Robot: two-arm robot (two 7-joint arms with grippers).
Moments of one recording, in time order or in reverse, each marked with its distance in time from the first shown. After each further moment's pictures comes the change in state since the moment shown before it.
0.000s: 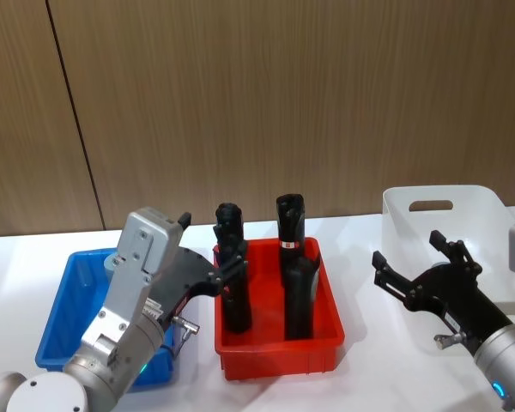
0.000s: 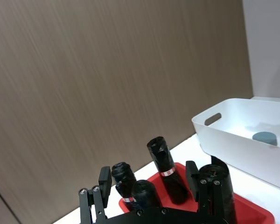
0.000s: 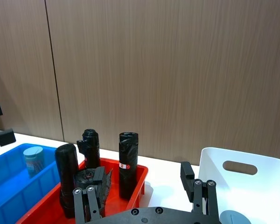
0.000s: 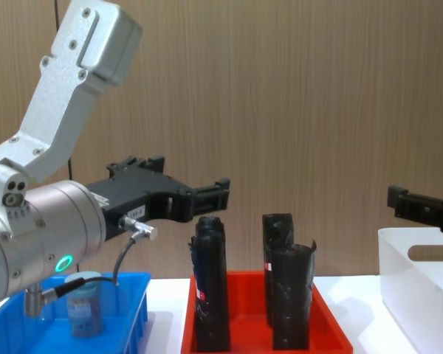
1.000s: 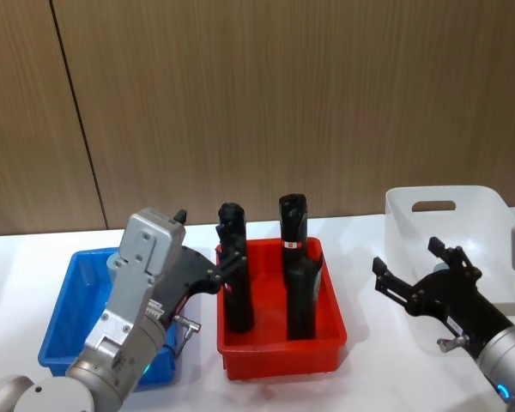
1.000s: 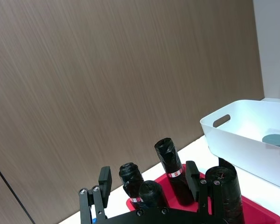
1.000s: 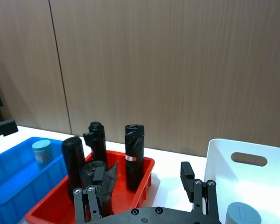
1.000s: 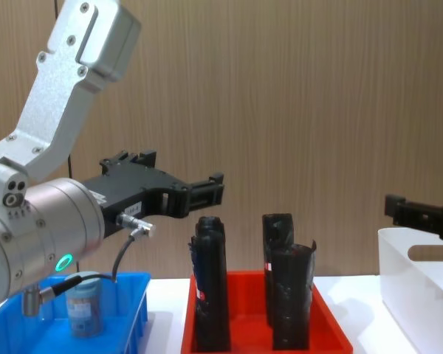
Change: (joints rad) left arm 0.015 -0.001 0.005 -0.021 0.021 -0.002 0.059; right arm 0.004 0.006 0.009 0.002 0.036 0.043 0.036
